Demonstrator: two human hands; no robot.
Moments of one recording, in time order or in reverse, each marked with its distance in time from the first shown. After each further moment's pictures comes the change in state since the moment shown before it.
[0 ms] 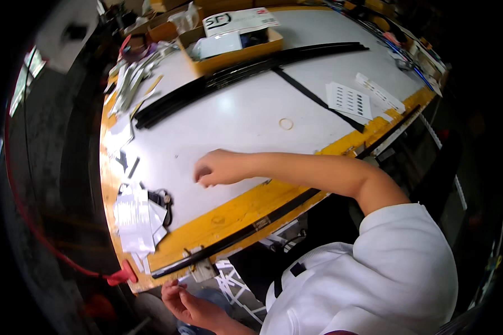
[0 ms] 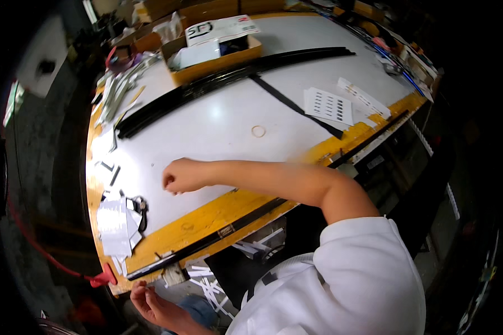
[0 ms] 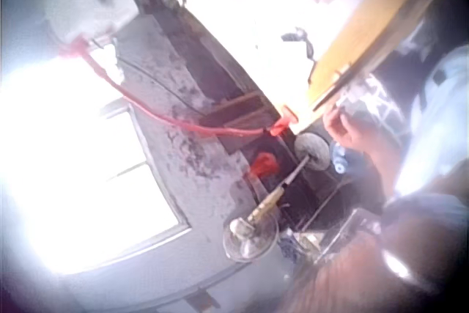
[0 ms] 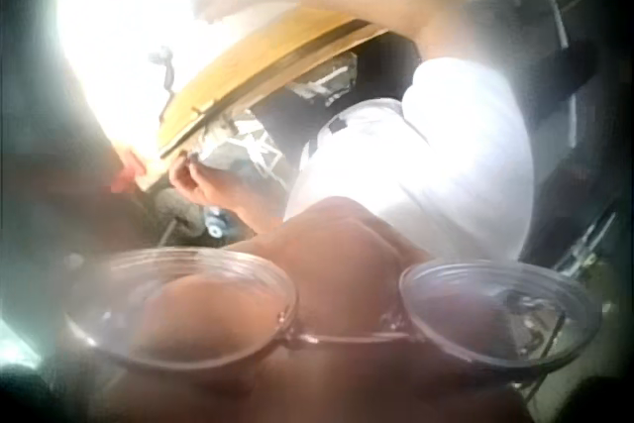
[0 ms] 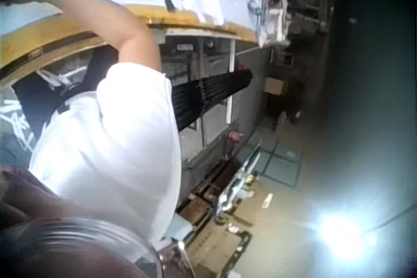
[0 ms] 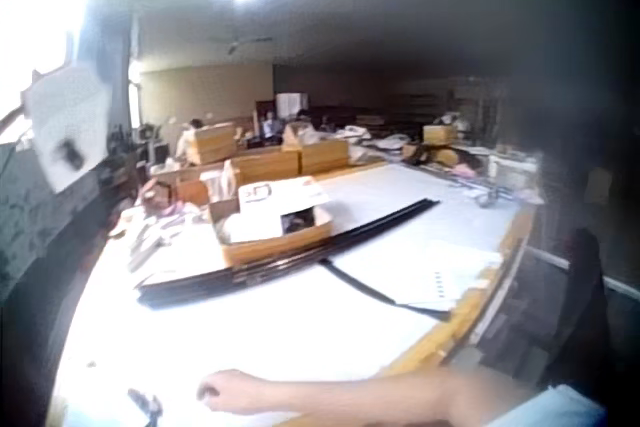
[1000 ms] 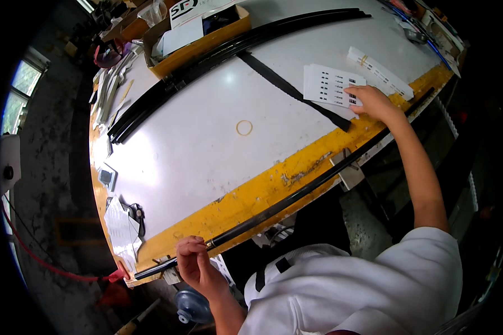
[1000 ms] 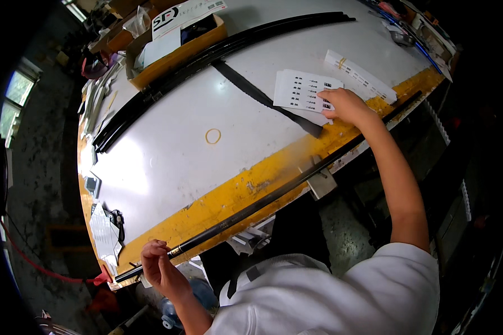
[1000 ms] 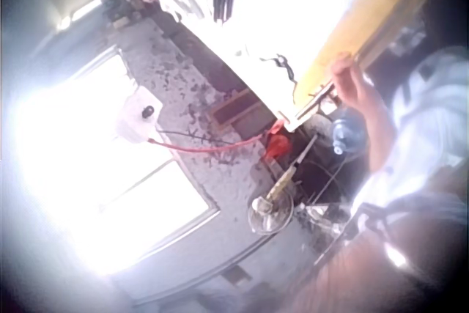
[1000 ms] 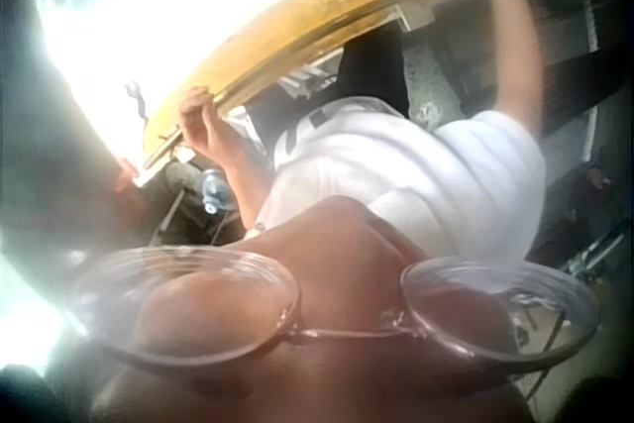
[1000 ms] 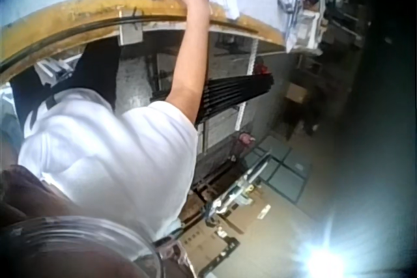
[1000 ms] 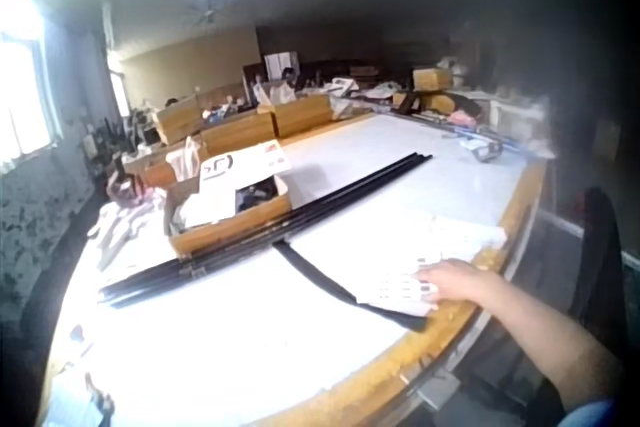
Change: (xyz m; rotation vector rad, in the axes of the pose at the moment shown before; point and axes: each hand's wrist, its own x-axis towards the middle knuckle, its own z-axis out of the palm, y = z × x) left_hand -0.063 0.022 0.169 -0.051 -0.463 -0.063; right_hand -0.328 0.193 -0.251 -0.891 0.500 0.390
